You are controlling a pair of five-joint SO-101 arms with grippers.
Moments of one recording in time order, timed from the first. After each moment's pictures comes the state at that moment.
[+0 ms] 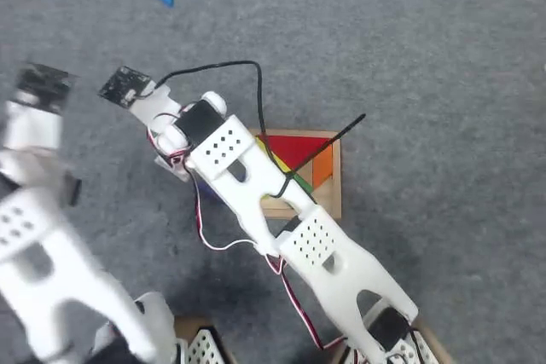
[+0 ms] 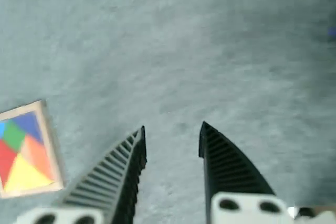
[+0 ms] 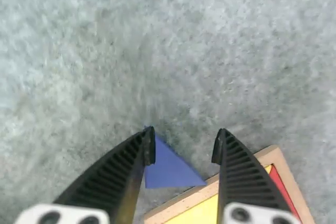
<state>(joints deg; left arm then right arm) -40.2 -34.9 22.2 92.2 -39.7 -52.0 62.7 -87.2 100.5 11.9</state>
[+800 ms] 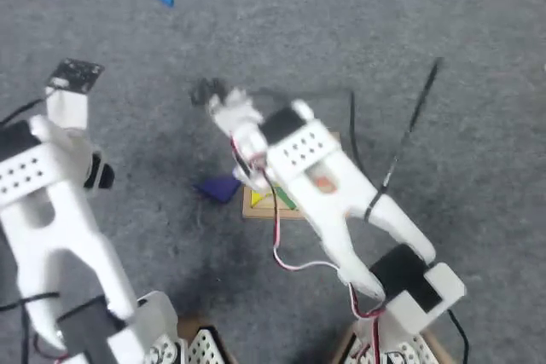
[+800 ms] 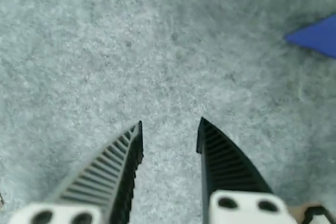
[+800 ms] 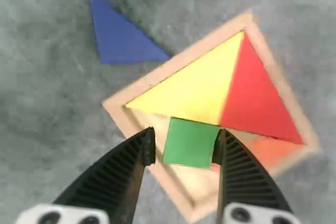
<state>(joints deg) -35.3 -15.3 16.8 89.5 -31.8 -41.0 4.4 12.7 66.9 21.1</state>
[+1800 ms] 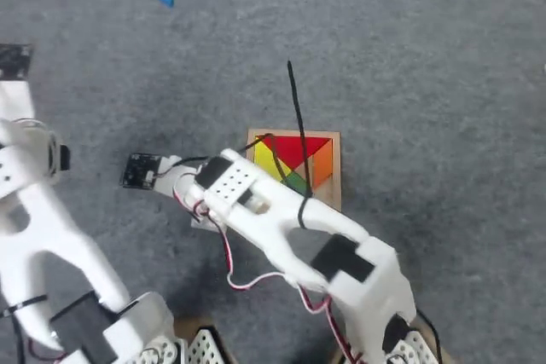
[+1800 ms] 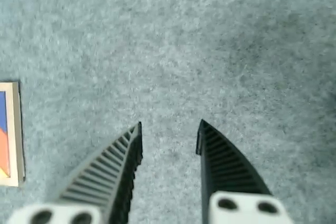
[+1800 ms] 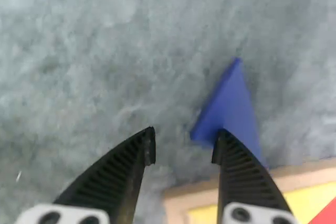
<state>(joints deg) -43.6 -14.2 11.1 83.3 -27.0 -55.5 26.4 -1.7 59.4 28.8</state>
